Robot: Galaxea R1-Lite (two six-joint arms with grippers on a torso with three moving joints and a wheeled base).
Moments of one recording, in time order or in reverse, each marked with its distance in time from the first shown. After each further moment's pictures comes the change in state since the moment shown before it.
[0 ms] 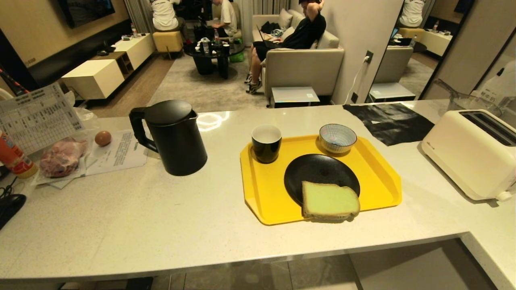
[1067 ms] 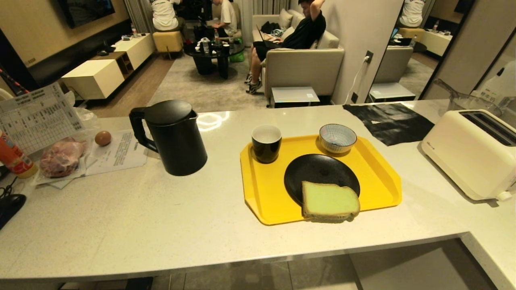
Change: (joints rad) left arm 0.000 0.000 0.000 0.000 0.000 0.002; right arm 0.000 0.000 0.000 0.000 0.000 -0.009
